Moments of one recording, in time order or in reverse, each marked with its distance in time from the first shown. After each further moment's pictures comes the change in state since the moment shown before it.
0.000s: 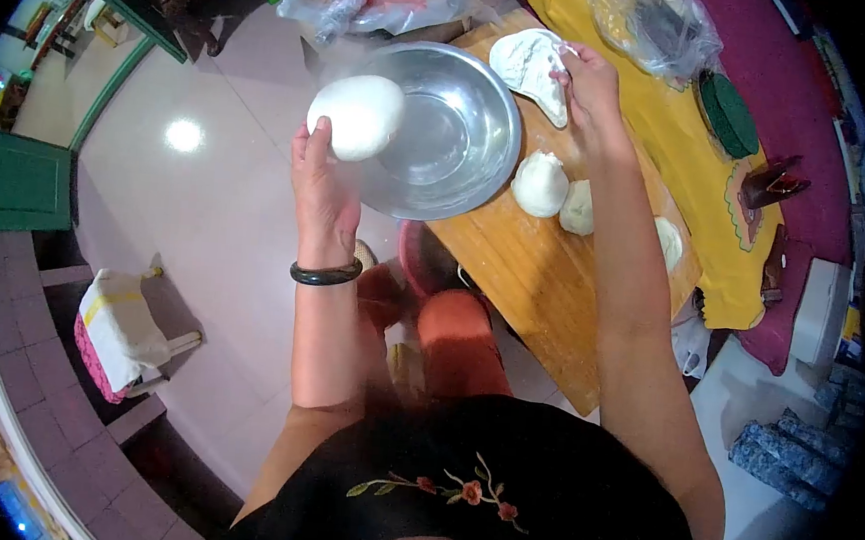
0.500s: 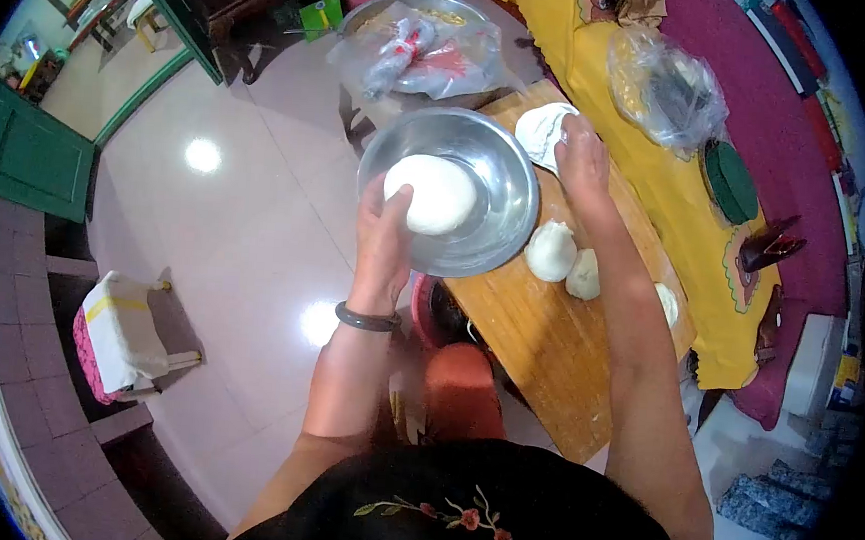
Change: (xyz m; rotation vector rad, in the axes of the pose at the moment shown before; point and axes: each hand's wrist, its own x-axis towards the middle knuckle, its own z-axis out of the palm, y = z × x) left_hand -0.012 -0.014 0.009 0.117 -0.166 -0.079; right_hand -0.025 -0.009 0.023 -1.332 -0.052 -0.667
